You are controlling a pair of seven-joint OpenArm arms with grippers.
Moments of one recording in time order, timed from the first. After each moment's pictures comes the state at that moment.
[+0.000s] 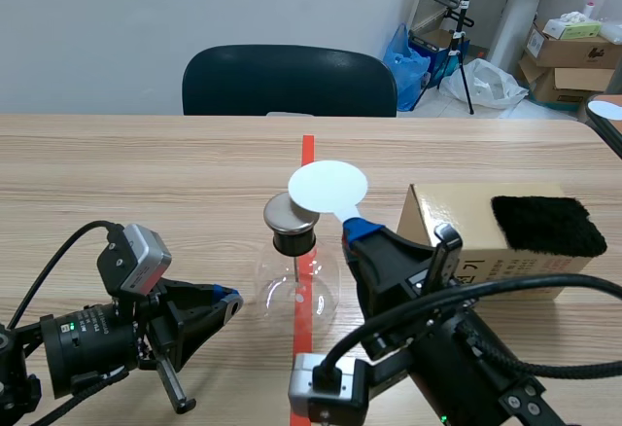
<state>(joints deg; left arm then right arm) 3.1 -31.3 32.8 66.5 -10.9 -31.1 -27.8 -18.2 29.2 -40.7 91.1 -83.5 -33.8 -9.0</state>
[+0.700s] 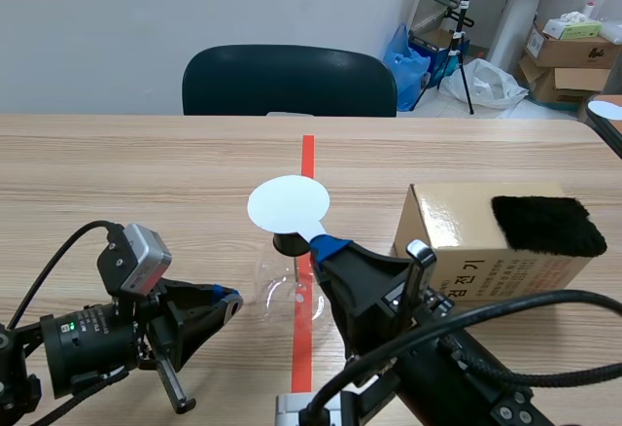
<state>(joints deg) 3.1 -31.3 32.8 66.5 -10.9 -31.1 -27.8 -18.2 29.2 -40.7 91.1 -83.8 -33.8 -1.0</state>
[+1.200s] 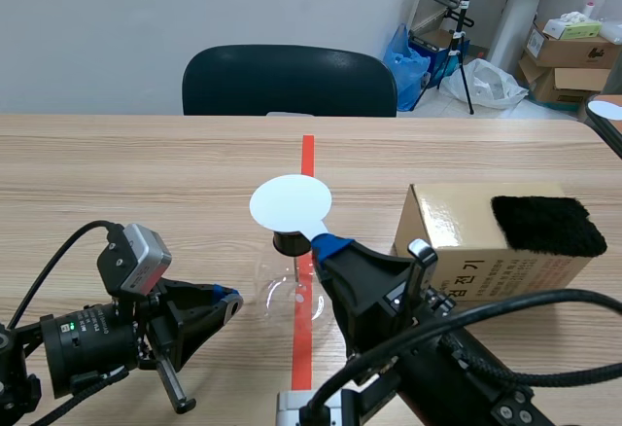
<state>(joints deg) 3.1 -31.3 32.8 66.5 -10.9 -31.1 -27.8 -18.2 29.2 -40.7 91.1 -83.7 -33.8 -2.1</state>
